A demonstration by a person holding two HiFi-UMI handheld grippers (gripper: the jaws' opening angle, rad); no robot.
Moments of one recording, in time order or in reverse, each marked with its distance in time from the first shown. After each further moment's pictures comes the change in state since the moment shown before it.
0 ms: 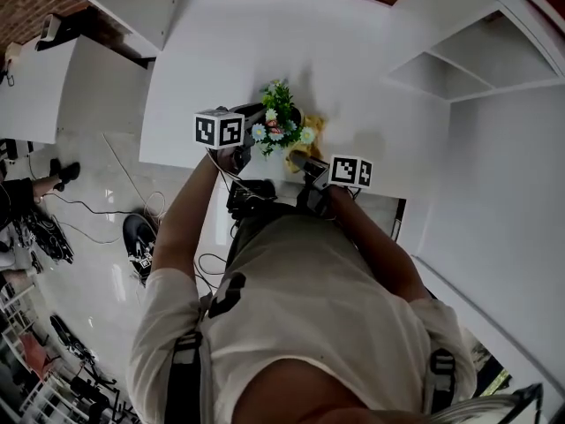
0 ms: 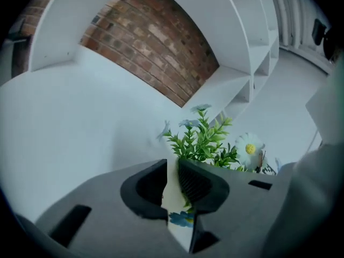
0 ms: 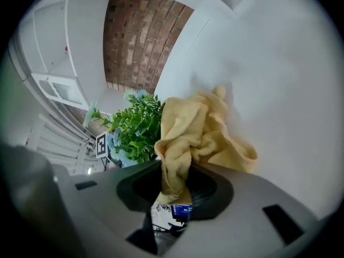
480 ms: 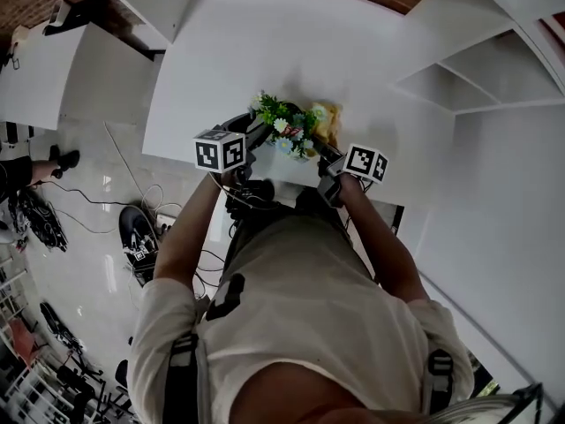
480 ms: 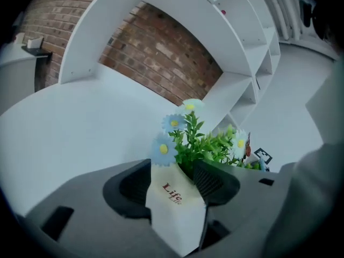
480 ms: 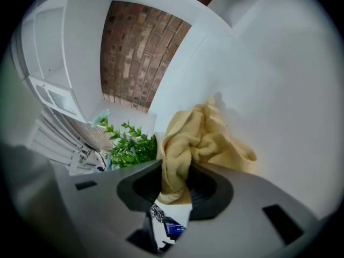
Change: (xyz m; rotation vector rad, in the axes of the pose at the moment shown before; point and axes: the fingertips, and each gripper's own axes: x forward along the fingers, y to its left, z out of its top) left arm -0.040 0.001 -0.016 0.010 -0.087 0.147; right arm -0.010 -0.010 0.058 0.004 -0.123 -0.048
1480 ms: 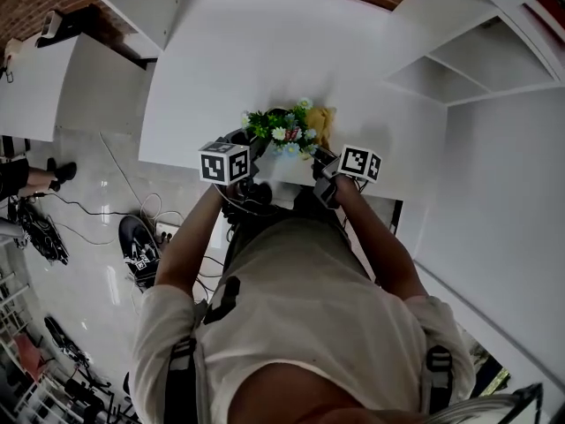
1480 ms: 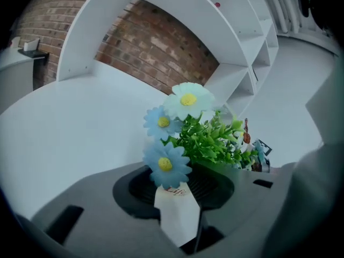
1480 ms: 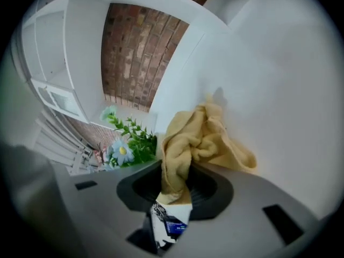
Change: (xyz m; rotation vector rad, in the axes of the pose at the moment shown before) left arm -0.002 -0.017 -0.027 0.011 0.032 0.011; right arm -0.003 -0.002 -0.013 0.025 -0.002 0.025
